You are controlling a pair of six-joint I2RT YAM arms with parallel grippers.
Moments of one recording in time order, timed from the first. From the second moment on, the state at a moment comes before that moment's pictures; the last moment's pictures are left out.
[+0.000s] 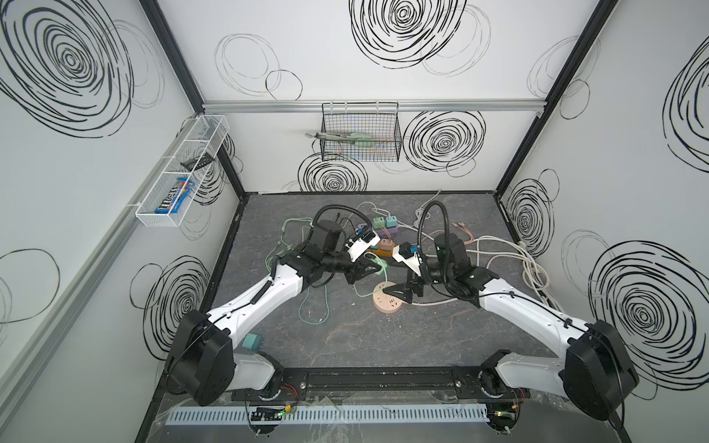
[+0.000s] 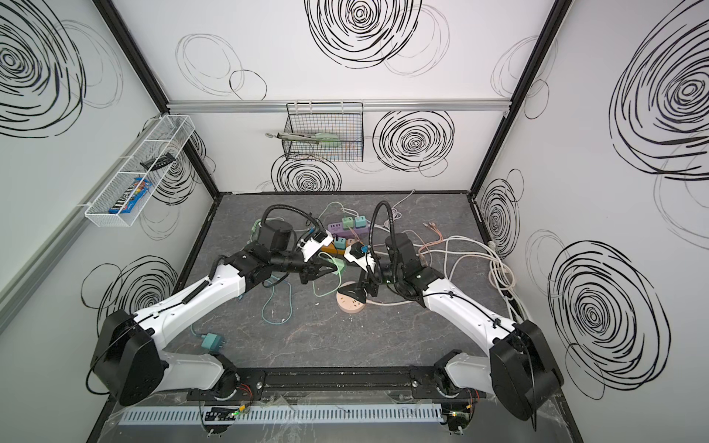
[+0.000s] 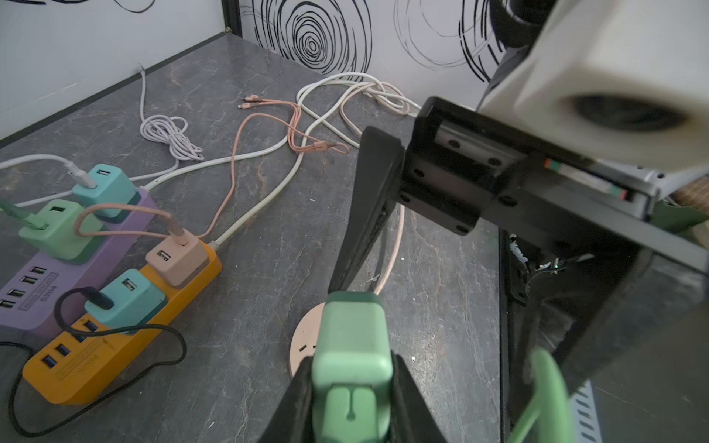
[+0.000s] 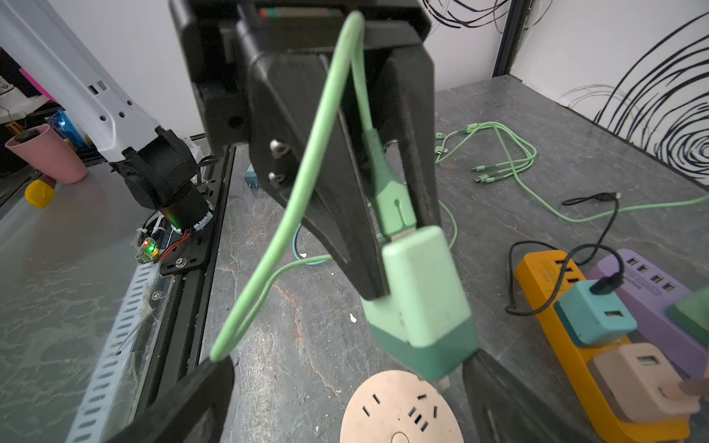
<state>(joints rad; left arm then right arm) -0.54 1.36 0.99 -0.27 0.67 0.18 0.56 1.24 0.76 -0.06 -0.78 -0.28</state>
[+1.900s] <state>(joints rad) -0.66 1.37 0.97 -0.27 0.25 0.07 0.63 1.21 0.60 0.28 -0.65 0.05</state>
